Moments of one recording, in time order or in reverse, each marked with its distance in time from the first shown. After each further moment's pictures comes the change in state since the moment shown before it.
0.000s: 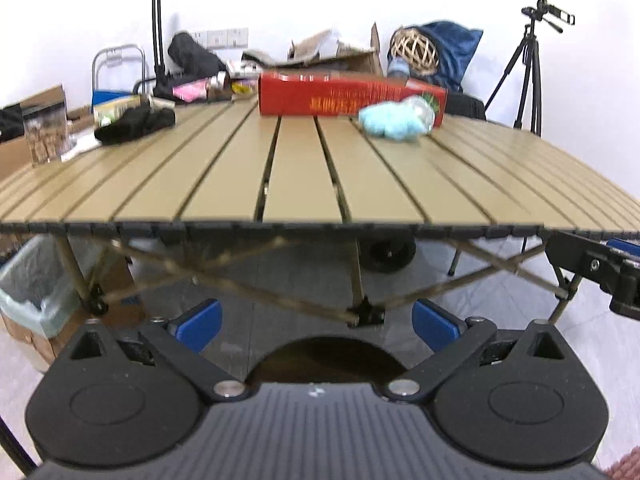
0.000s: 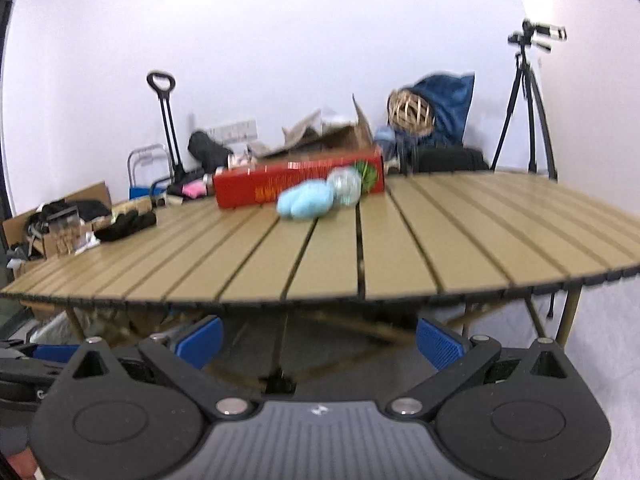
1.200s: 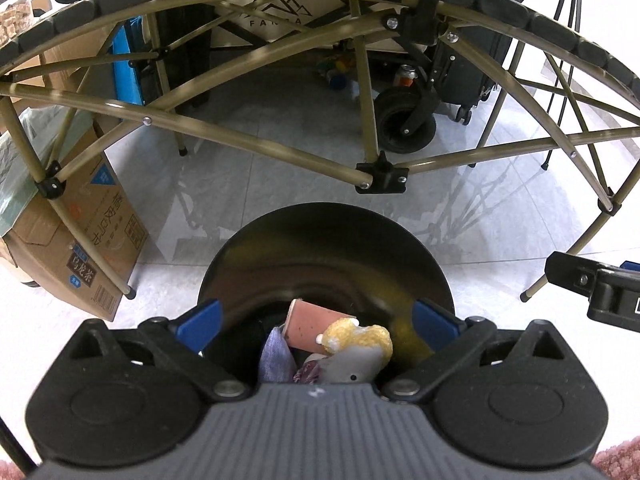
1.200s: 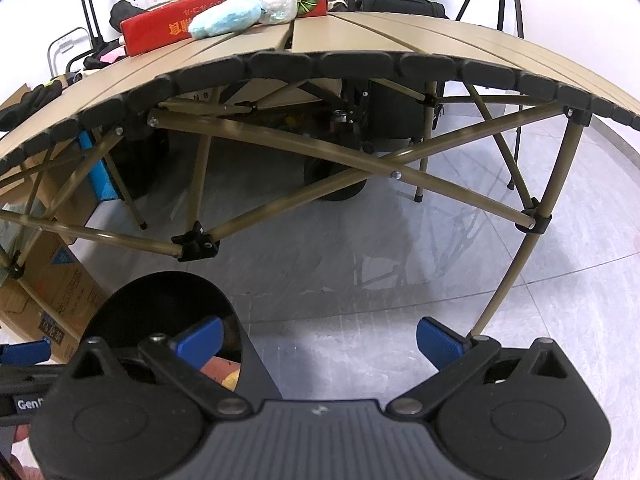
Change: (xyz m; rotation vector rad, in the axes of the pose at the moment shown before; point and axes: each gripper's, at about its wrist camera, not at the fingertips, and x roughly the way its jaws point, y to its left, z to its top) left arm 0.093 -0.005 -0.063 -0.033 0.376 0.024; right arm 0.083 -0.017 -0.068 0.057 0.456 -0.186
